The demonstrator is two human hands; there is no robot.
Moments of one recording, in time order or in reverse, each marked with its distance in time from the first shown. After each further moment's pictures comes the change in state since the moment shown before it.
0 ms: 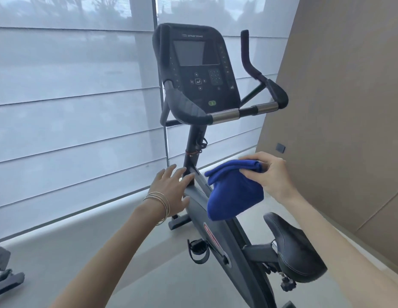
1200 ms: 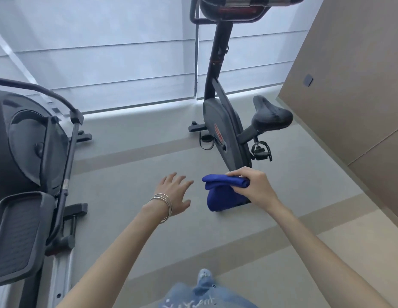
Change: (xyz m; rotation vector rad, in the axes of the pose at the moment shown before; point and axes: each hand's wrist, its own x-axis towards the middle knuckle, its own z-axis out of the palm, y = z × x) left_hand -0.472 0.323 0.086 -0.202 -0.381 -0.267; right_hand -0.510 -0.009 -0.098 -0.157 -0.474 0.071
